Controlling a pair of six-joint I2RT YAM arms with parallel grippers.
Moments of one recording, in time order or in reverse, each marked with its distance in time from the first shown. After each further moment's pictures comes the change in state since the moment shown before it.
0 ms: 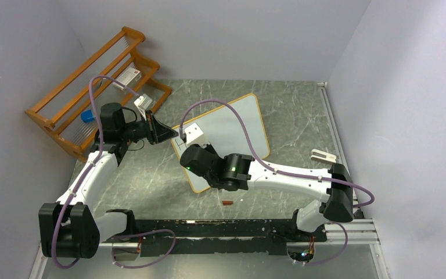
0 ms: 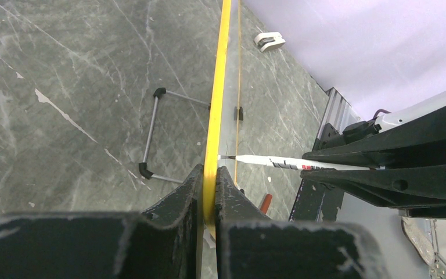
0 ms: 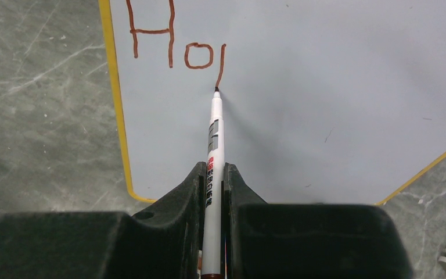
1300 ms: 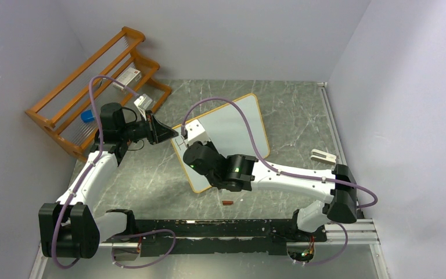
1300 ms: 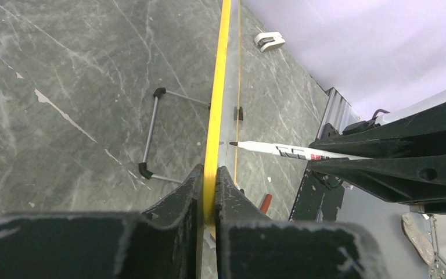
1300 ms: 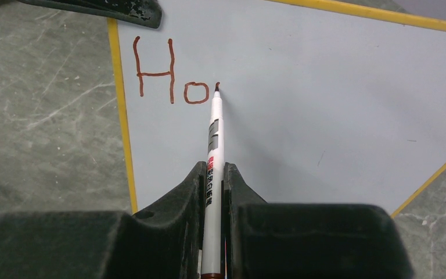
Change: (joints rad) left arm 0.000 0.000 0.000 0.000 0.000 0.000; right arm -0.002 -0.036 -0.036 0.134 0.032 -0.054
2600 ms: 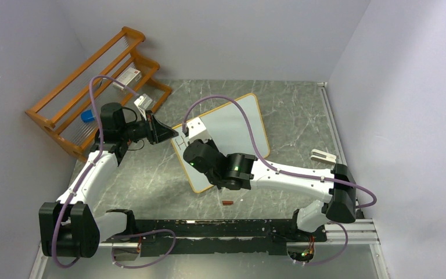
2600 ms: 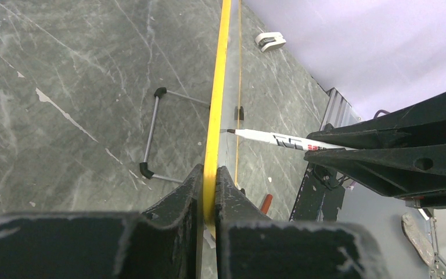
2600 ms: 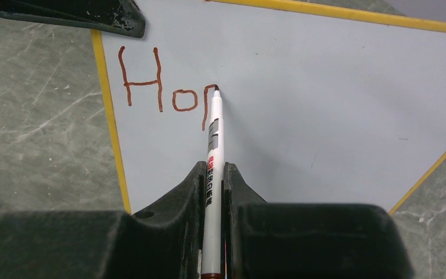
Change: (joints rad) left arm 0.000 0.005 0.000 0.002 -0.001 0.000; right arm -0.018 0.012 0.000 0.017 0.020 -0.001
